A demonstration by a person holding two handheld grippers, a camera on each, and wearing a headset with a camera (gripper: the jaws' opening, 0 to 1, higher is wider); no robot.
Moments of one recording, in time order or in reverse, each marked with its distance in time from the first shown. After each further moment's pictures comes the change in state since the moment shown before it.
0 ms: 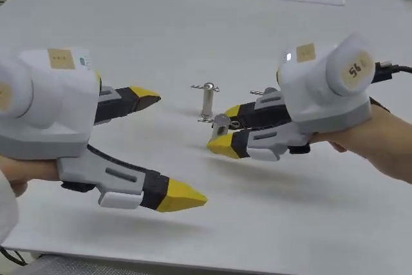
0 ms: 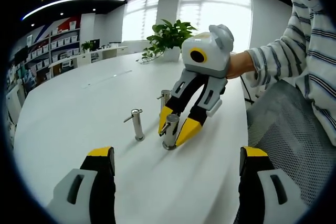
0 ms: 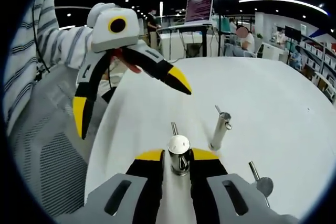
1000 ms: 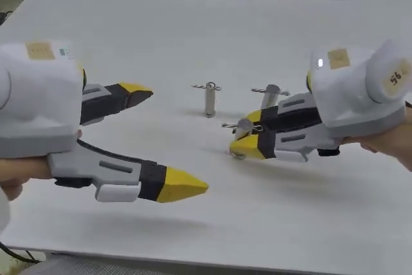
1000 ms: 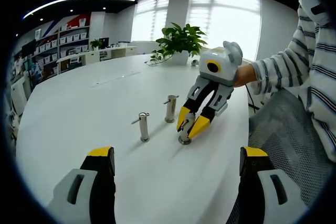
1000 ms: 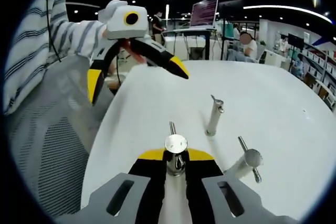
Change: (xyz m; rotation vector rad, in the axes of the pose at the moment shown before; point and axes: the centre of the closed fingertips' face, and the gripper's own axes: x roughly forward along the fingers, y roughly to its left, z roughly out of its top) left arm -0.010 0.001 0.007 -0.059 -0.016 0.051; right arm -0.033 0.001 -0.023 -0.060 -0.024 0.004
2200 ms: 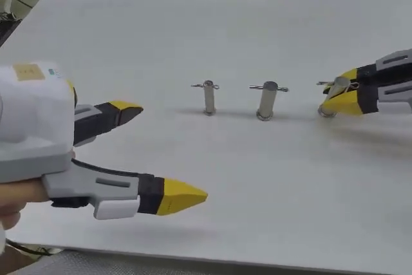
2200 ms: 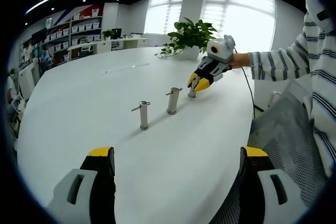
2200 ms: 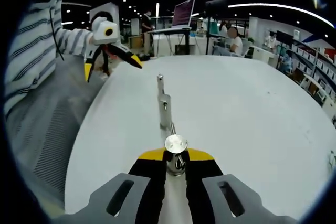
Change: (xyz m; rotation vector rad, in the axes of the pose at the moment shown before) left arm -0.010 -0.010 -0.011 -0.097 0.041 0.088; right arm -0.093 -0.076 -0.047 0.027 0.020 -0.071
